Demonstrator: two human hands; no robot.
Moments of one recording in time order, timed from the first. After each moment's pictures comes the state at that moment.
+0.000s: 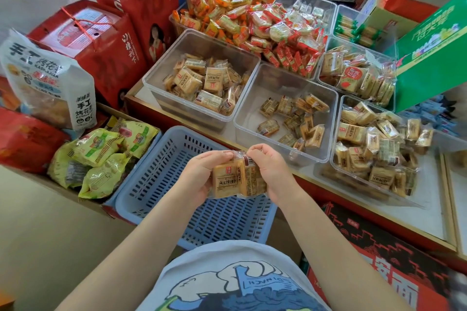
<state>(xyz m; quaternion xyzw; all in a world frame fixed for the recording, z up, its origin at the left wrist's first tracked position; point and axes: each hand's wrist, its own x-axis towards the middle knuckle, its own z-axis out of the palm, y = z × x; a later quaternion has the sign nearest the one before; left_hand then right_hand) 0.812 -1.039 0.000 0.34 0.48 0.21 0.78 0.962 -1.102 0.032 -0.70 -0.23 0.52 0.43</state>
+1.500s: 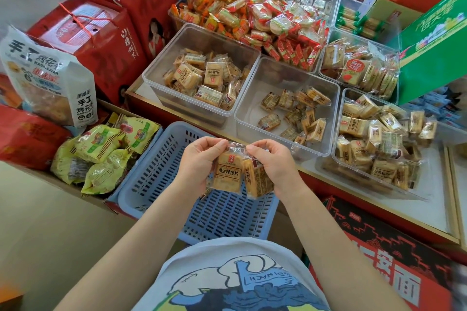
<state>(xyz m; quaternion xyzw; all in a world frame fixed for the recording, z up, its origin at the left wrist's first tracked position) 0.814 -1.039 0.005 0.39 0.50 0.29 0.72 0.967 -1.108 0.029 -0.73 -0.25 0.46 0.44</state>
